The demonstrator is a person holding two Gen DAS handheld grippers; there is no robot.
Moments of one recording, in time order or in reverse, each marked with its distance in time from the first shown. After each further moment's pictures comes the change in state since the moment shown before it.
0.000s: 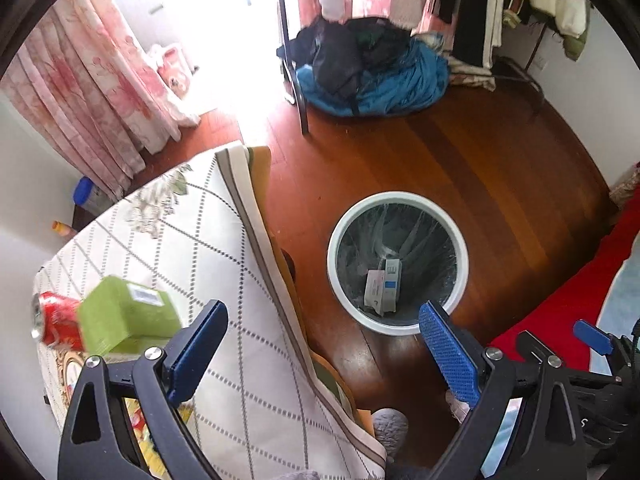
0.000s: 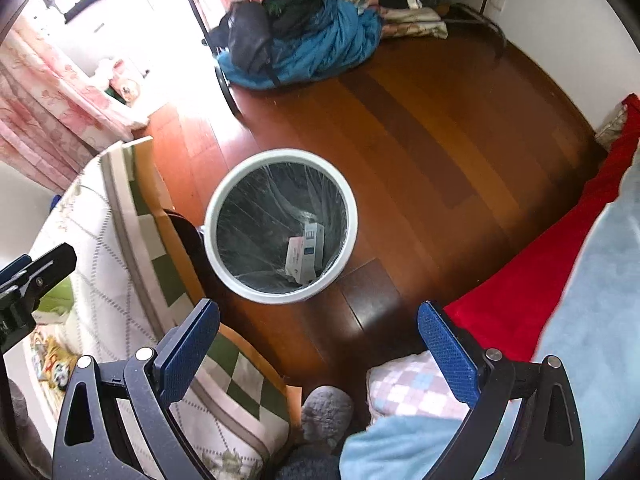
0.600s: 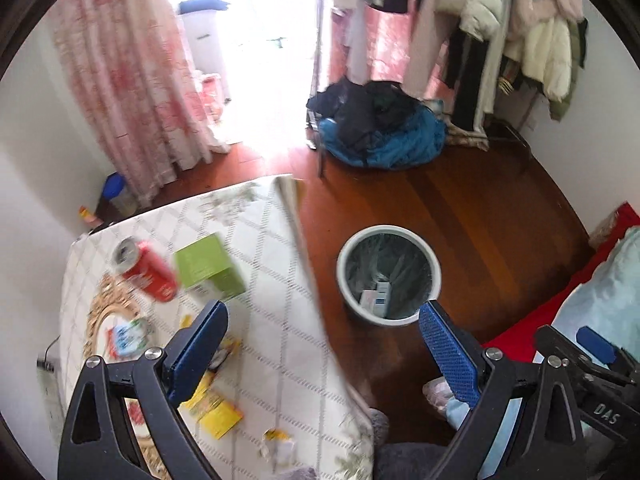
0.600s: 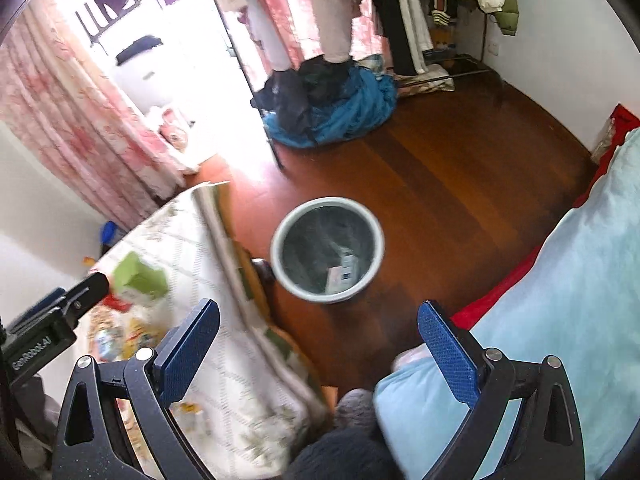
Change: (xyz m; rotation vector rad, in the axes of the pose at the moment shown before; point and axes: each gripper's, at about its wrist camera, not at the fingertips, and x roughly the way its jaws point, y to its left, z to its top) left arm -0.136 0.051 -0.073 -0.136 -0.176 -0.013; right arm -0.169 0.030 -0.071 0.003 -0.200 0.128
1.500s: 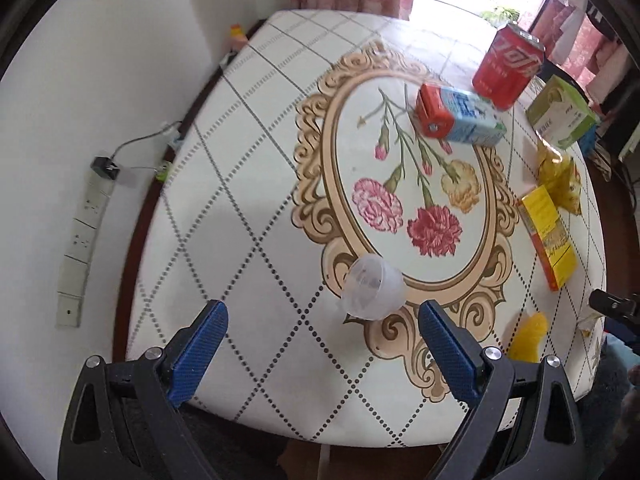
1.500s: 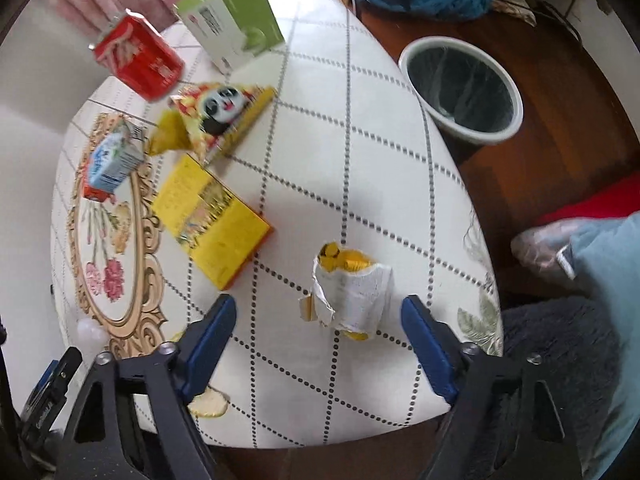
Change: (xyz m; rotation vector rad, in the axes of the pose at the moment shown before) left arm 0.031 0.319 -0.273 -0.411 0.257 0.210; right arm 0.156 0.199 -0.206 -0.164 0.401 -0.027
